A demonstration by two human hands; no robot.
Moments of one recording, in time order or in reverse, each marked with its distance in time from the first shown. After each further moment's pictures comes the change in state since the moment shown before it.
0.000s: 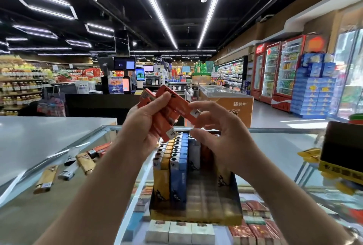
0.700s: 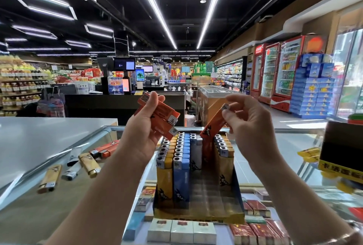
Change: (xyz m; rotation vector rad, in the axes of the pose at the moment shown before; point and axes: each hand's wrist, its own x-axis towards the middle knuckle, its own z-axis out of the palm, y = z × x) left_hand 0.002 -0.009 -0.013 0.056 0.089 0.021; right_hand 0.005 0.013 -0.014 0.136 0.399 0.137
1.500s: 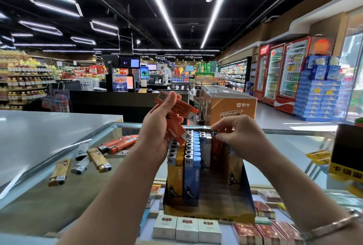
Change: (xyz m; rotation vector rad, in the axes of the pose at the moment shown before) left_hand -0.001 -0.005 0.006 0.097 0.002 0.010; right_hand 0.008 0.022 0.010 -0.481 -0.403 0.023
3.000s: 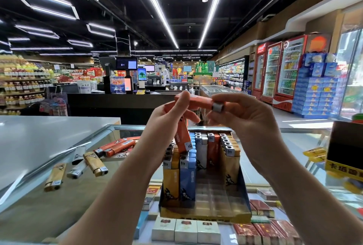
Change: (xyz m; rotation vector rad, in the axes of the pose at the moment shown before) left_hand -0.014 0.005 0.010 0.362 -0.272 0.216; right_hand -0.018 -0.037 -0.018 0.876 0.121 -0.193
